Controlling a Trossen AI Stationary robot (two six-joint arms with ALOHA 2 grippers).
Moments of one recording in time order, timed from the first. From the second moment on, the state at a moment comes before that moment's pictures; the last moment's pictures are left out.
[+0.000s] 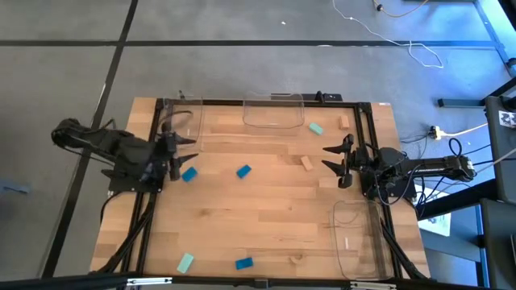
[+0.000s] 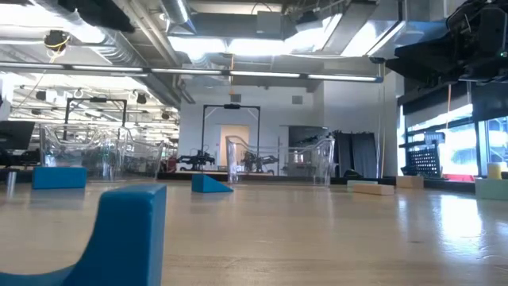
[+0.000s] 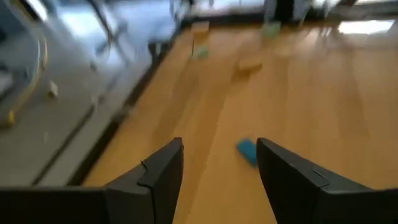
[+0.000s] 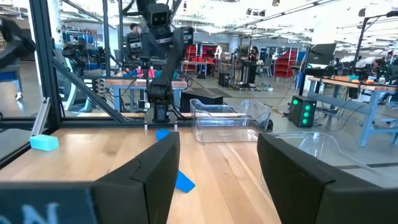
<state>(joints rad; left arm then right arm) -0.33 0.62 0.80 -0.71 -0.65 -0.18 0.03 0.19 0.01 0.32 0.20 -0.06</state>
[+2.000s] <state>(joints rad) -0.21 1.56 1.03 -1.17 -0.22 -1.26 0.03 0.19 0.01 0.32 0.20 -0.12</state>
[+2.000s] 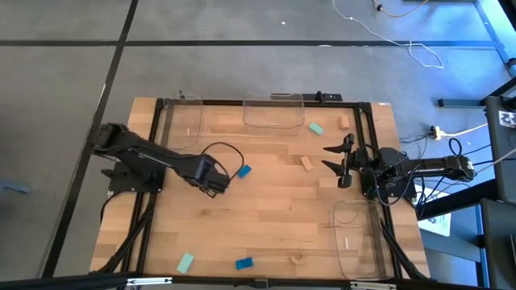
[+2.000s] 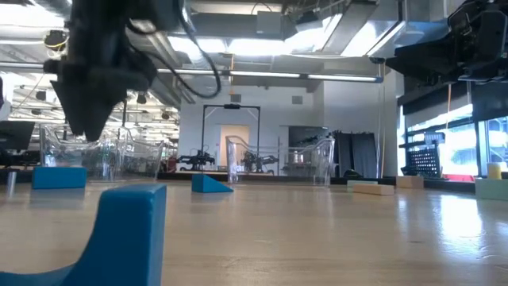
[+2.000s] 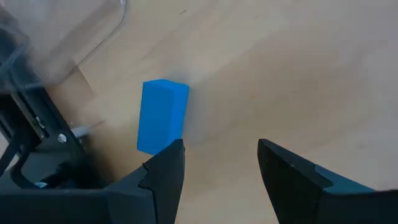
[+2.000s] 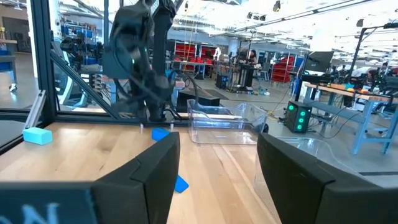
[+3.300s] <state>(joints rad) -0.10 1.76 0.90 -1.16 -0.27 -1.12 0.03 0.19 0.01 0.32 0.20 -0.12</state>
